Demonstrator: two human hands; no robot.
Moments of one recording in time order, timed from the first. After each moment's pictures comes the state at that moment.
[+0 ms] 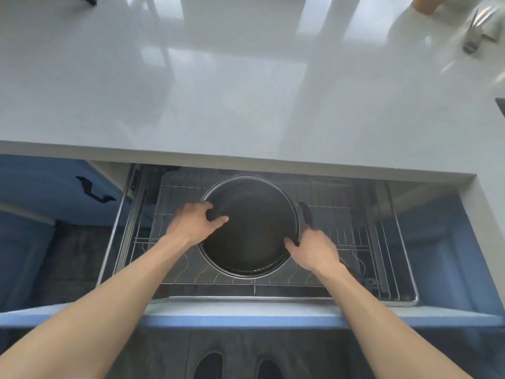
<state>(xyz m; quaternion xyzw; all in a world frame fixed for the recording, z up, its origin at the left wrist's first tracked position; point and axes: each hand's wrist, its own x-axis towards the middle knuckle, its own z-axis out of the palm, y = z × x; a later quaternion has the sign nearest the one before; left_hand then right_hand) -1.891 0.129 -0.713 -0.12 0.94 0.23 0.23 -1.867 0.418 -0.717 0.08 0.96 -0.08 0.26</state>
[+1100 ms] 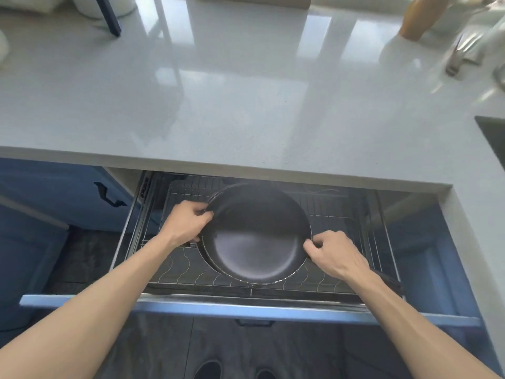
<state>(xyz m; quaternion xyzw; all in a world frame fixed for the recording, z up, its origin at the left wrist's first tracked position) -1.880 0.111 -0.680 -0.15 0.89 0.39 0.18 -1.854 0.466 -0.642 0.05 0.96 -0.17 0.23</state>
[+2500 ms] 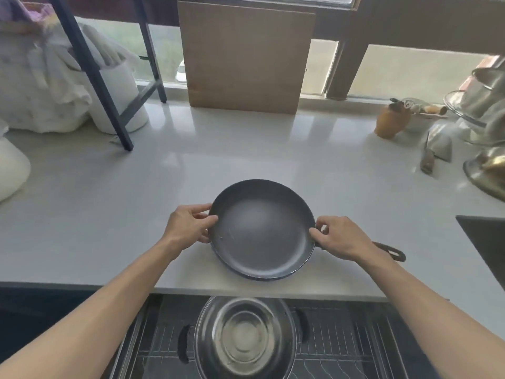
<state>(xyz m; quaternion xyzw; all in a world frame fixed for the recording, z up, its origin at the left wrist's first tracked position) -2.073 0.092 -0.540 -0.18 0.80 0.57 0.08 -2.086 0.455 -0.507 0.01 0.97 -0.18 0.16</state>
